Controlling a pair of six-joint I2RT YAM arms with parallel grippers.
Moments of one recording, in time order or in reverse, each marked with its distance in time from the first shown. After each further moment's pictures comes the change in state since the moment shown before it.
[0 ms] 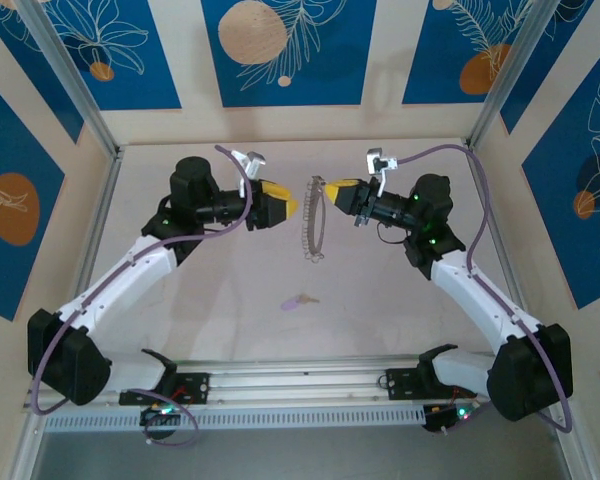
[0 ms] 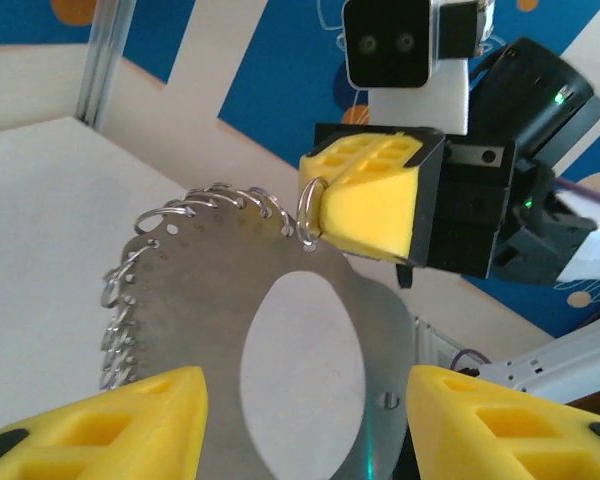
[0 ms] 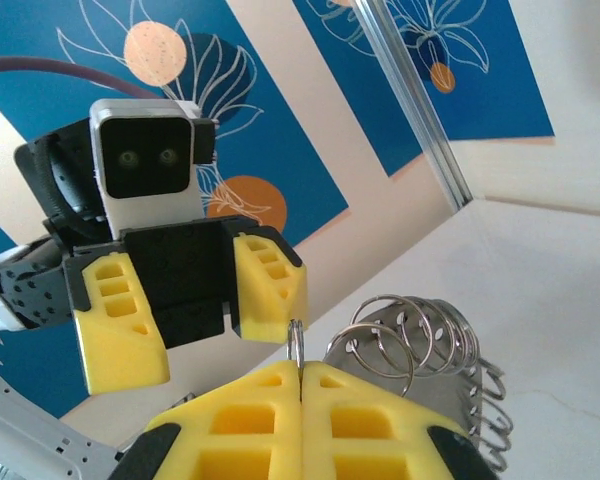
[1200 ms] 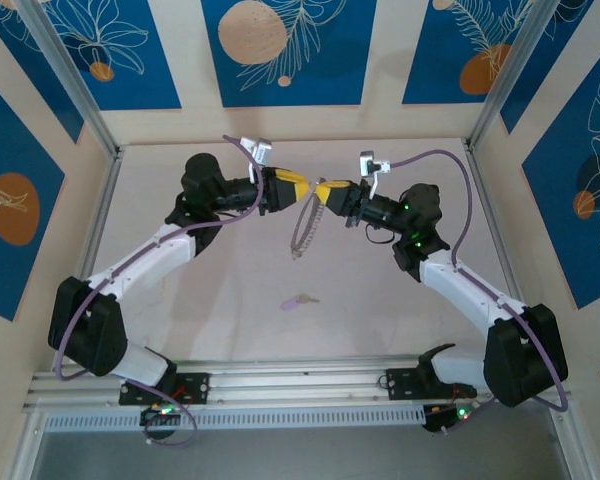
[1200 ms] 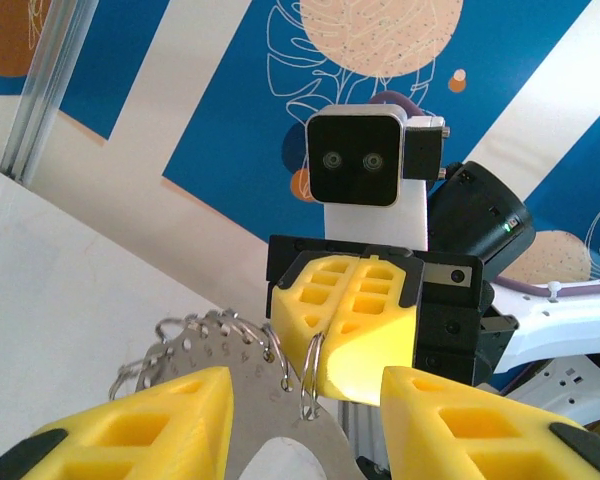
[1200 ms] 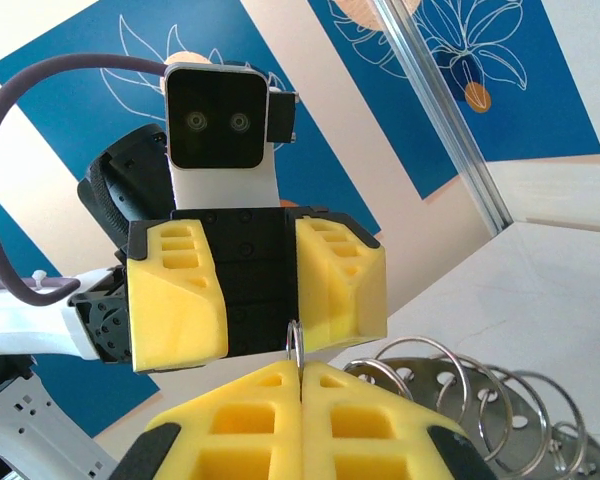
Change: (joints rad) left arm -0.010 0.156 0.002 0.401 0.060 -0.251; right arm 0.061 0.075 -0.058 0.253 0.042 0.124
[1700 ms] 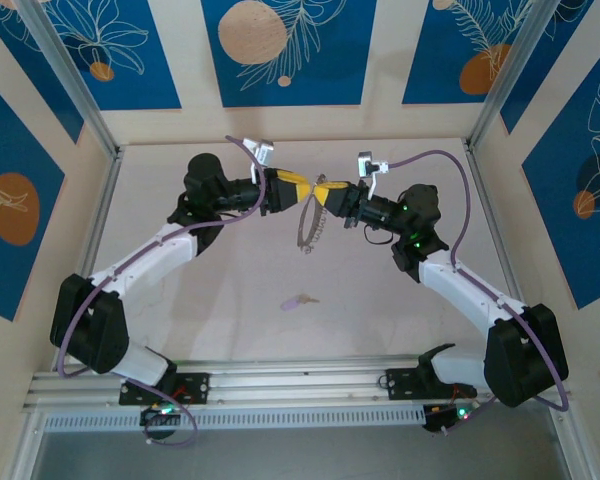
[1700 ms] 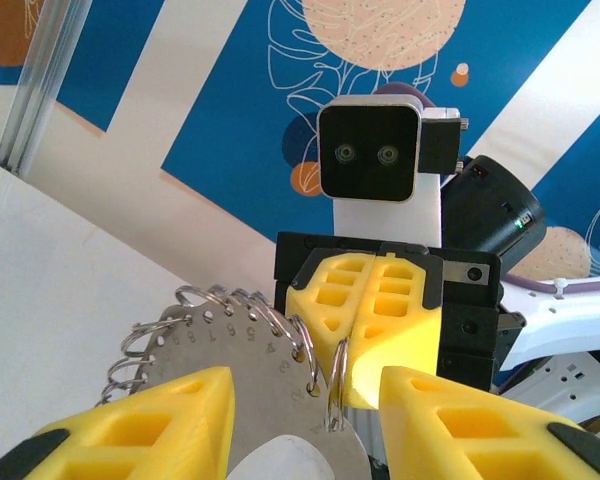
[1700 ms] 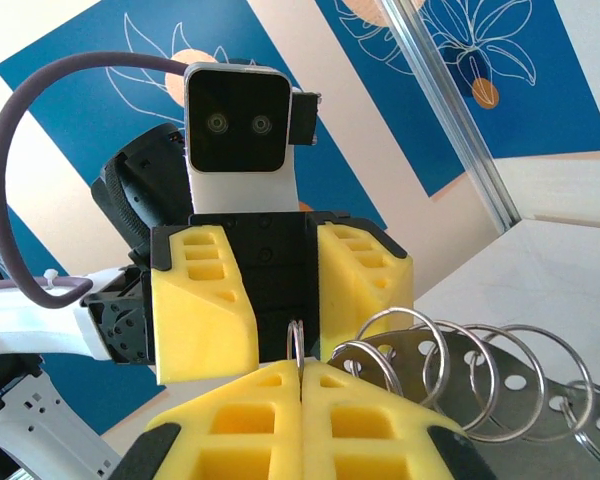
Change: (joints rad) left arm -0.009 0.017 0.001 0.003 0.008 0.000; right arm 0.012 0.000 0.000 0.000 0.001 0.007
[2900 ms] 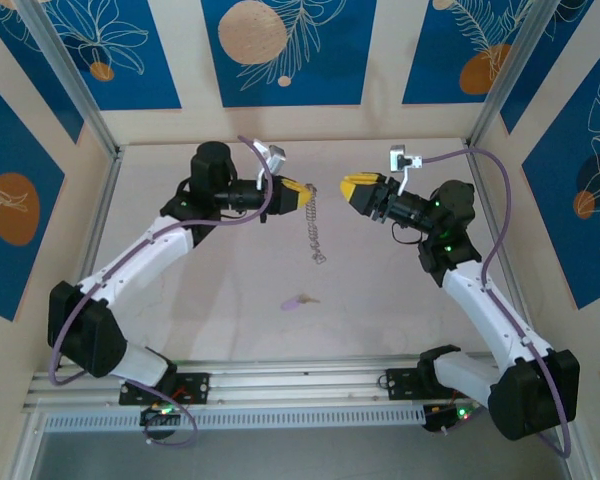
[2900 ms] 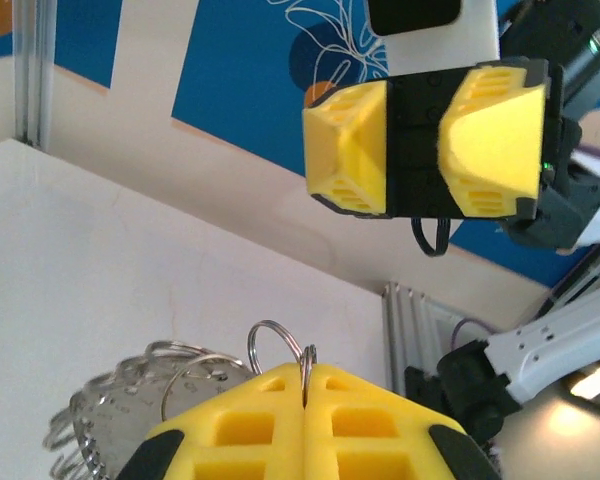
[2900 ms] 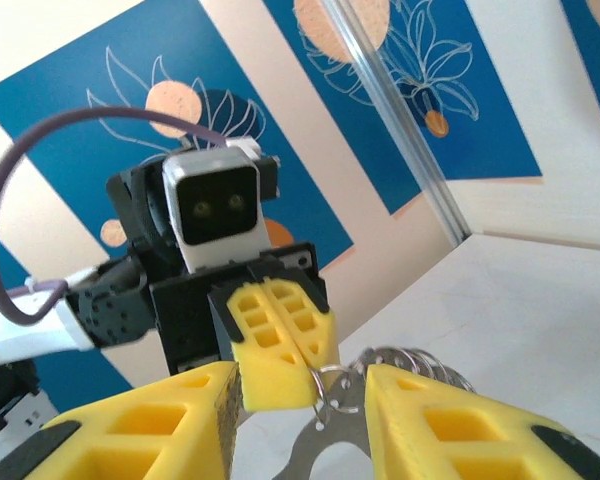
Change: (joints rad) left arm -0.022 -0.026 0.163 -0.502 0.018 0.464; right arm -0.148 -0.175 0.048 -0.258 -0.071 -0.026
